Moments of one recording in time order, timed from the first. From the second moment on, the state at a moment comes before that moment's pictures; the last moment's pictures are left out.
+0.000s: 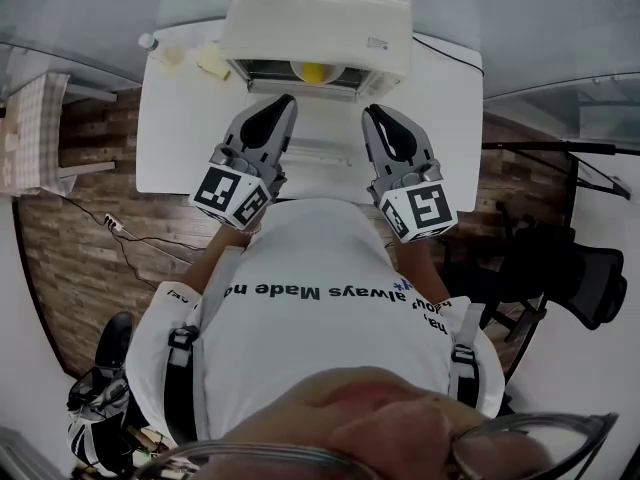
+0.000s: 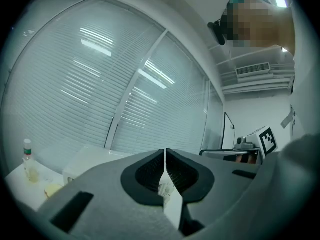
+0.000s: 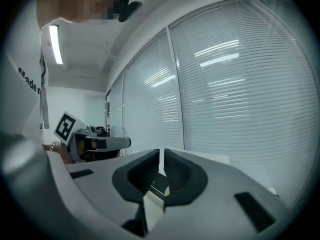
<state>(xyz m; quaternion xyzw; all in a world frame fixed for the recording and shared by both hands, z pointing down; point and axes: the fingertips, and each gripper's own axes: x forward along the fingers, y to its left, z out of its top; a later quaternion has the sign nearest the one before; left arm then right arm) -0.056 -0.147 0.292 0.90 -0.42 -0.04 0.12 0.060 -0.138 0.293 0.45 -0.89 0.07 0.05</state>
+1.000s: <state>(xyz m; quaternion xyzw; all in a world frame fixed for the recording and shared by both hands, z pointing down) -0.053 -0.135 0.275 0.90 -0.41 -0.06 0.12 0.049 -0.125 0.266 0.44 -0.89 0.05 0.04</state>
